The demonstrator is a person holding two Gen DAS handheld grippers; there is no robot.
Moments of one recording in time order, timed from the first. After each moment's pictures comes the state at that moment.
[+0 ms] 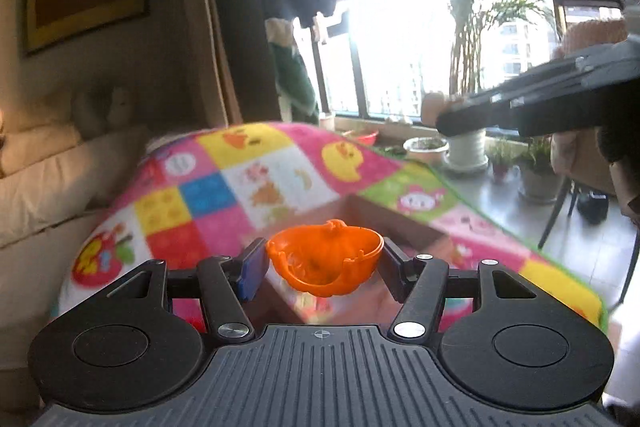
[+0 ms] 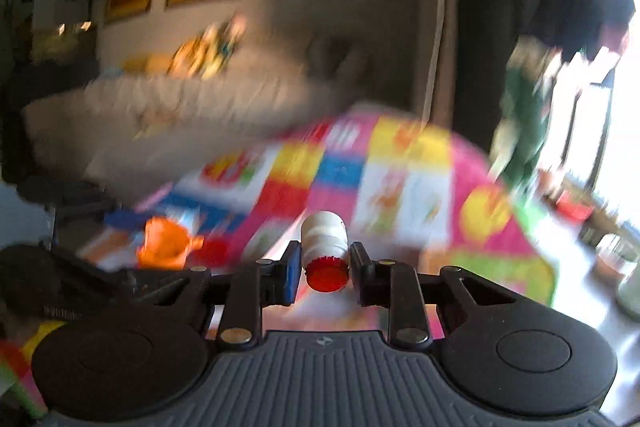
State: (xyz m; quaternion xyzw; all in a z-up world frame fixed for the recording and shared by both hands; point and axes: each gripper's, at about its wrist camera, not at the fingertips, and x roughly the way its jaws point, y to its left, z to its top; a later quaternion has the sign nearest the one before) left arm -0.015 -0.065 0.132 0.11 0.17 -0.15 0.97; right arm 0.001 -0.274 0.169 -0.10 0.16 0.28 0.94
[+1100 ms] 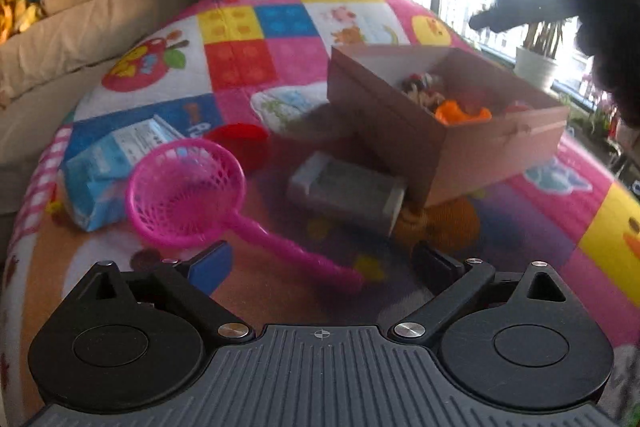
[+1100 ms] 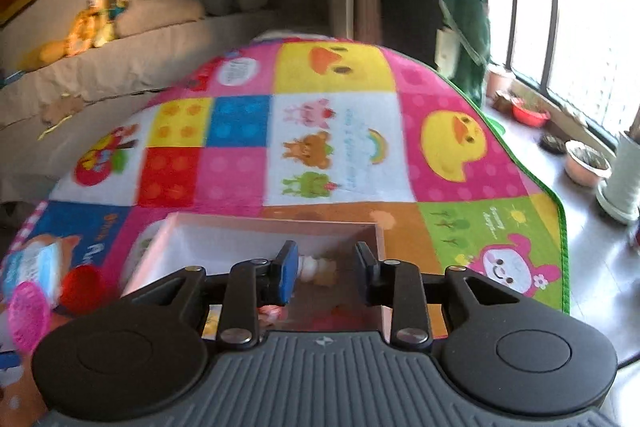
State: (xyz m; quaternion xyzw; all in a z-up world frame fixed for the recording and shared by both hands) left arm 0.006 0.016 0.011 0.03 0.33 -0.05 0.94; right arm 0.178 -0.226 0.095 -0.04 0.30 0.18 0.94
